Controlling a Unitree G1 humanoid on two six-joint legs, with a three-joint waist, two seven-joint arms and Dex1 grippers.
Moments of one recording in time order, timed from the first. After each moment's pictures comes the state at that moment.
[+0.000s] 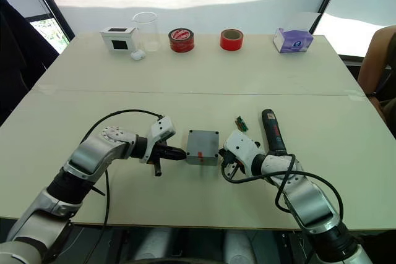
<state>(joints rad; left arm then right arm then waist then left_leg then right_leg) -0.52 0.54 -0.34 -0.10 -0.30 0.88 -1.02 -0.12 -0.61 0.22 -0.50 0.12 0.72 0.65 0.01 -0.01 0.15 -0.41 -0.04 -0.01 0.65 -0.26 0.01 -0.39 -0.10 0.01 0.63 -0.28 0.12</state>
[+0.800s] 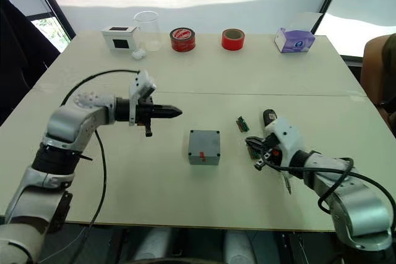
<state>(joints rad) -0.74 0.57 -0.16 -0.05 -0.41 0.76 -1.09 0.02 -0.64 -0.27 -0.67 0.43 0.99 0.65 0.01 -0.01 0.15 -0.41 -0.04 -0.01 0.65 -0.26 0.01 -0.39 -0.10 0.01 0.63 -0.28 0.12</state>
